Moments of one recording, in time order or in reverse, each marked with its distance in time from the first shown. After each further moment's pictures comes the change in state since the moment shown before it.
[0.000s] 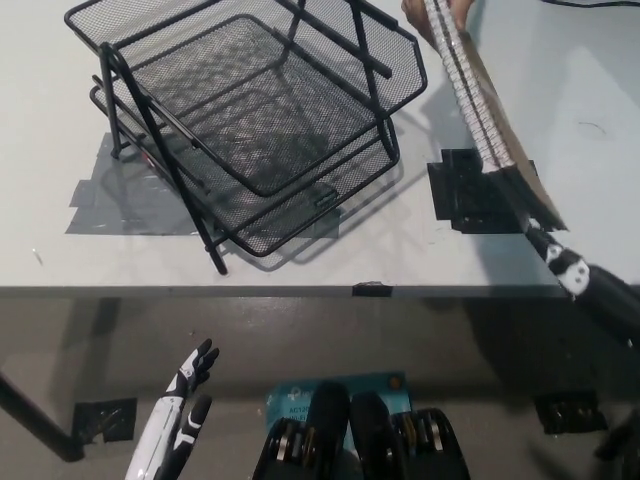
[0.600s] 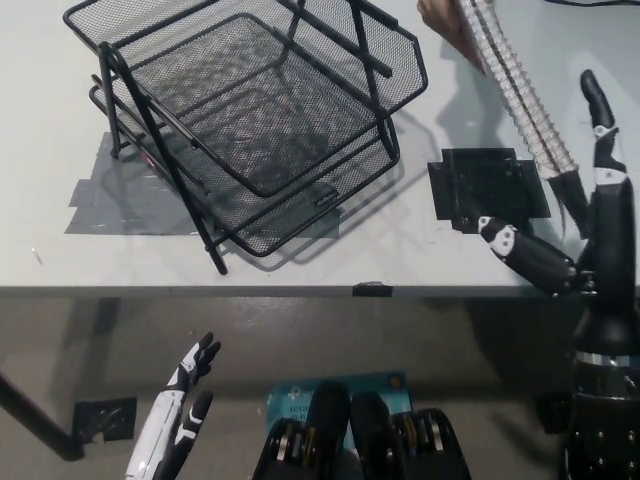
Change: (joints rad) left_arm -0.011 -0.001 0.002 -0.005 0.002 -0.005 -0.001; right_arm -0.087 0.012 0.066 0.182 -0.111 0.029 -0.006
